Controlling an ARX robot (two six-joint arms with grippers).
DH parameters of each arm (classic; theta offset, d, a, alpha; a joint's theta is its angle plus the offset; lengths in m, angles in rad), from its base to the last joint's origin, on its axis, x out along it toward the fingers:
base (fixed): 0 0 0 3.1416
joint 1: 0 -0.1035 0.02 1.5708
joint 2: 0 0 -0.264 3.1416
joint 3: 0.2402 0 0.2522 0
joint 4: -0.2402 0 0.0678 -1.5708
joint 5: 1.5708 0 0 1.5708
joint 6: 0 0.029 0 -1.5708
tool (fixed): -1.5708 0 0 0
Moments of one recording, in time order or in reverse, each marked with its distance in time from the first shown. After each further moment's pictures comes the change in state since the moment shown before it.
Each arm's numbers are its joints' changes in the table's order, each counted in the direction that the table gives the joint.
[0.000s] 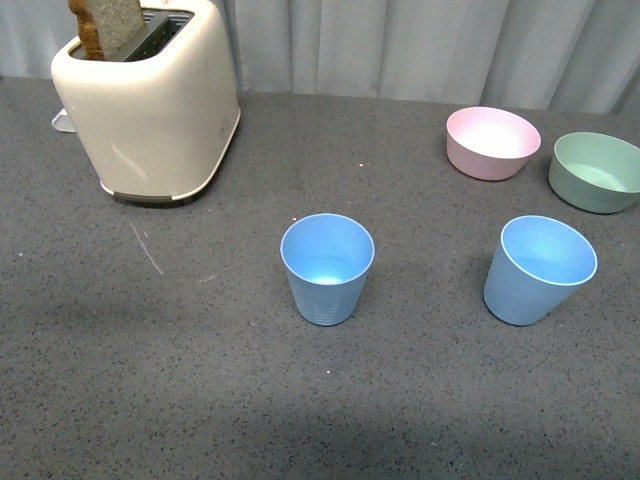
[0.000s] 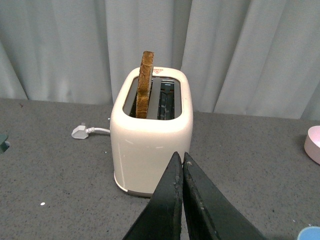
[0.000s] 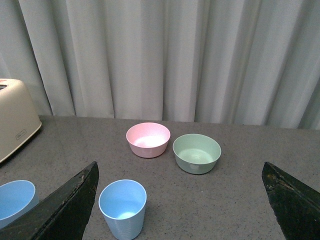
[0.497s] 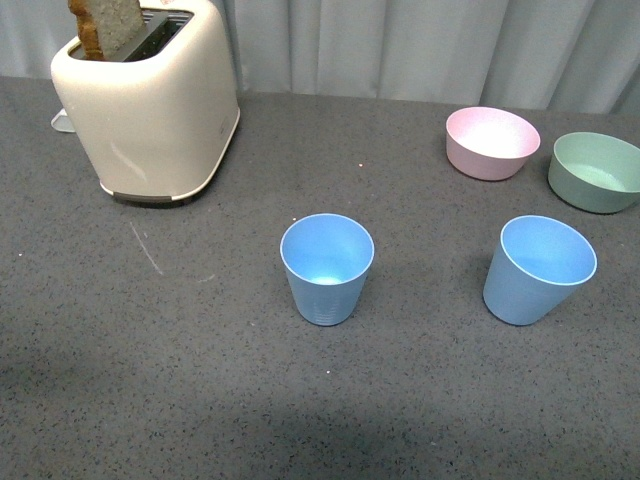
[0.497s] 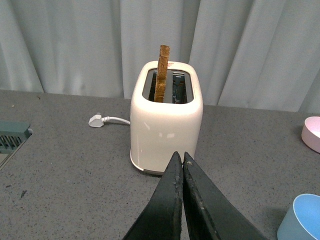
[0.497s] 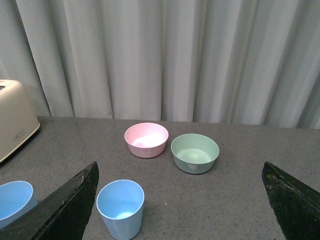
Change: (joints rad) left arm -0.107 -0.390 -0.168 -0.224 -0.103 0.006; right arm 0.000 0.000 0.000 0.000 0.000 0.000
